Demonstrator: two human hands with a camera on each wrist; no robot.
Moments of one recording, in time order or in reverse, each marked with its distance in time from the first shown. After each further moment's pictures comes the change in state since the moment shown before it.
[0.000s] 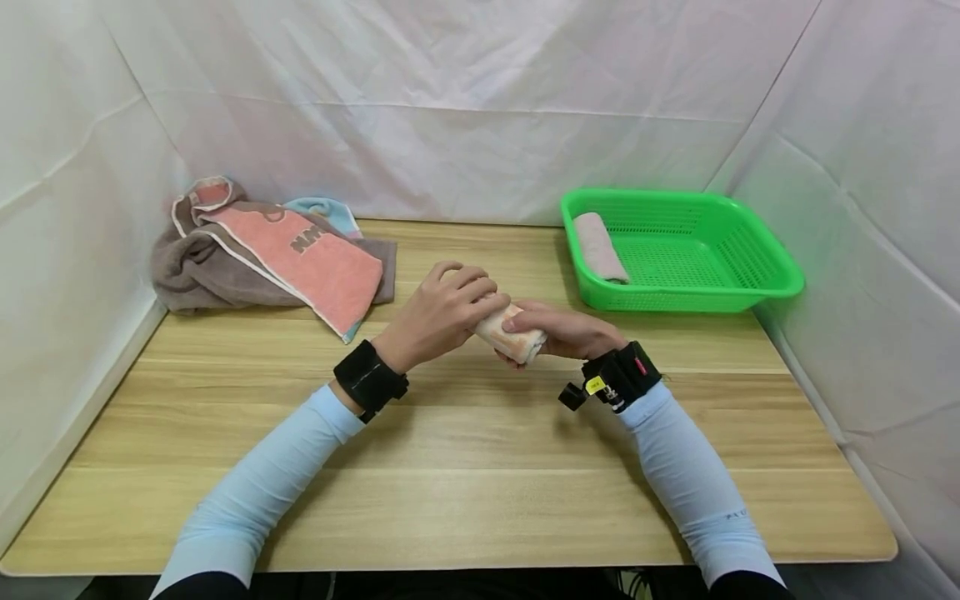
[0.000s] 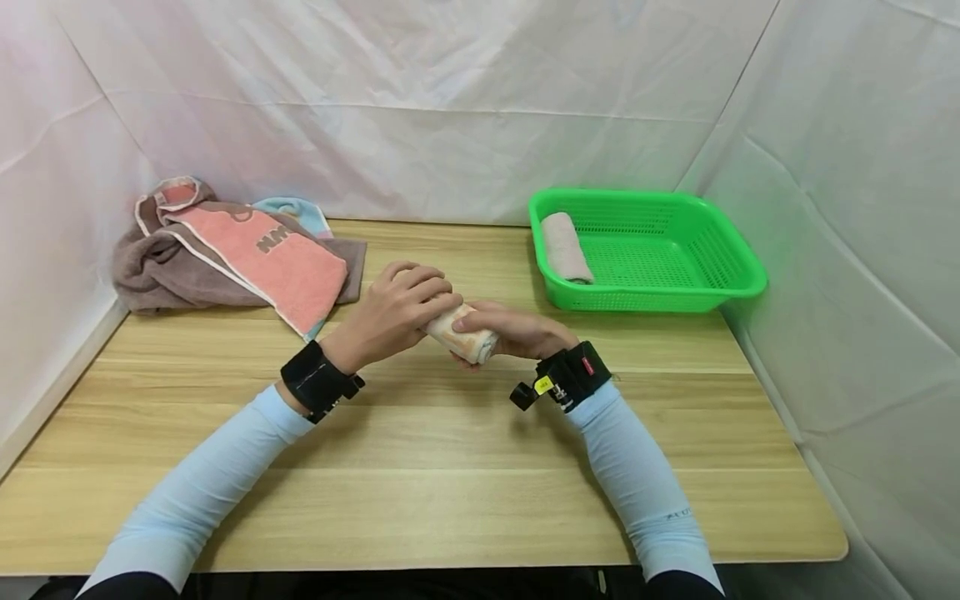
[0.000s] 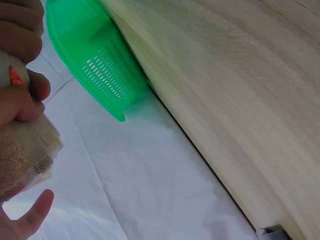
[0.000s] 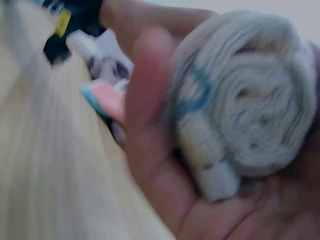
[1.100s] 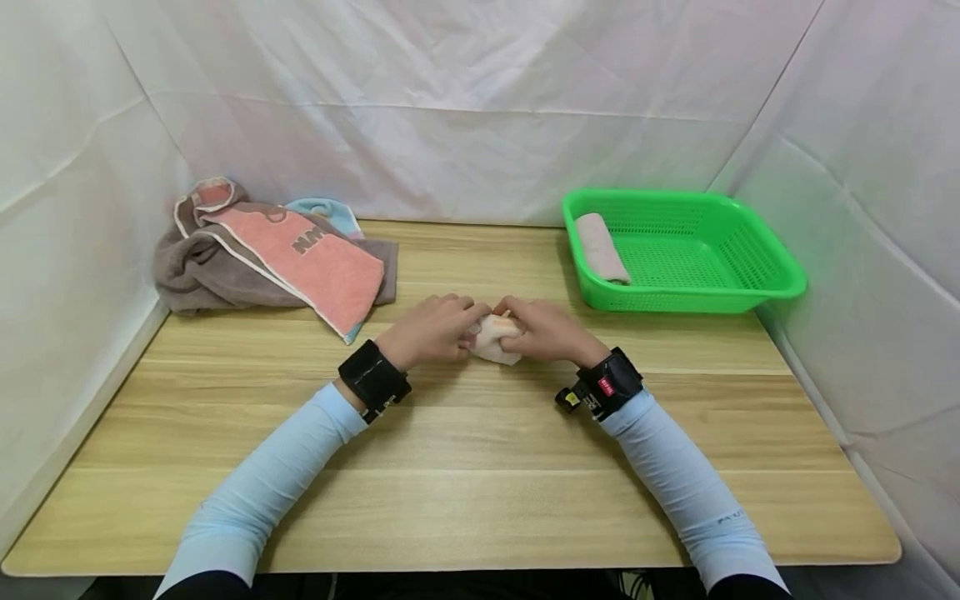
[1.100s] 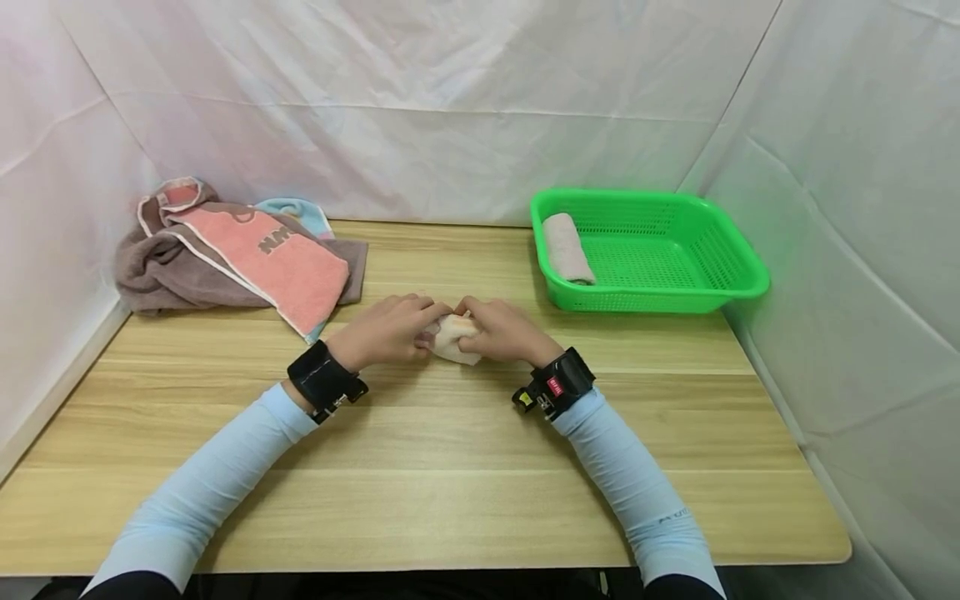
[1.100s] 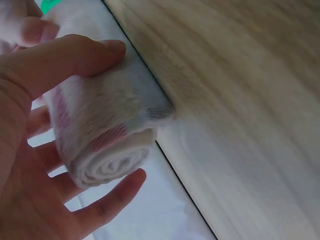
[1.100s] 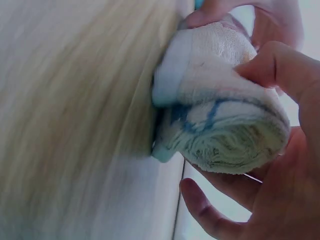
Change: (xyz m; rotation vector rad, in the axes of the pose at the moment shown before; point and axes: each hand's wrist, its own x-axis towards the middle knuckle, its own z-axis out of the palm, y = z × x) left_hand -0.017 -0.007 0.018 -0.365 -0.532 -0.214; right_hand 0.019 0.022 -0.010 -1.181 0.442 -0.095
